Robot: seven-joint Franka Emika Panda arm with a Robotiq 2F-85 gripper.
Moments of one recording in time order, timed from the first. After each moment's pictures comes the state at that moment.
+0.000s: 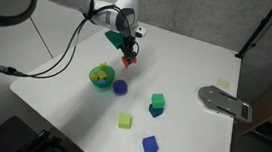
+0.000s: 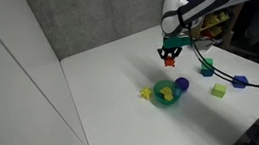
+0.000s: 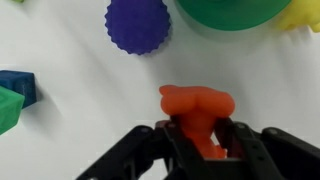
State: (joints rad) arm 0.11 0.90 -0.09 -1.37 0.07 2.19 0.53
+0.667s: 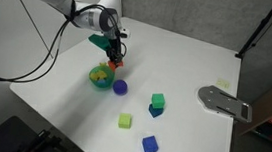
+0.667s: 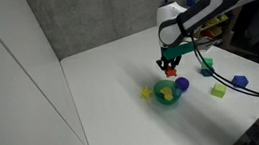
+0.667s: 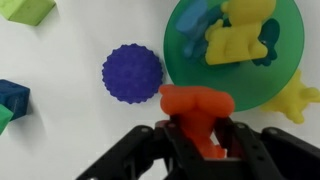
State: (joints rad) arm 0.20 0.80 -0.07 -1.55 0.00 2.19 0.45
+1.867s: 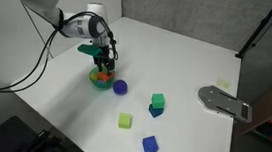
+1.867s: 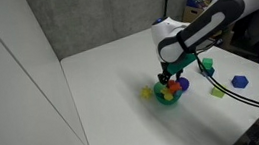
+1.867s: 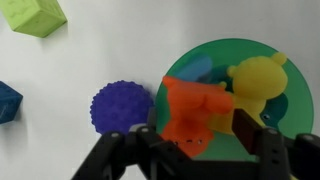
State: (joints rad) arm 0.26 0.80 -0.05 -1.65 -0.10 2.18 0.39
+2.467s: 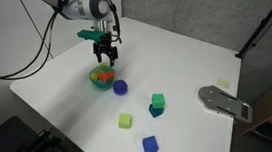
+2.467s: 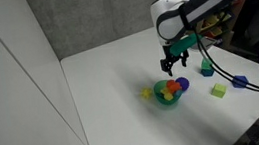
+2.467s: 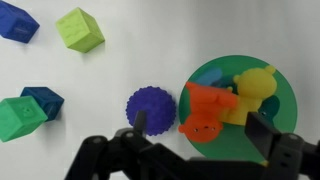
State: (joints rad) arm 0.24 0.71 -0.05 -1.58 -0.10 1.94 0.35
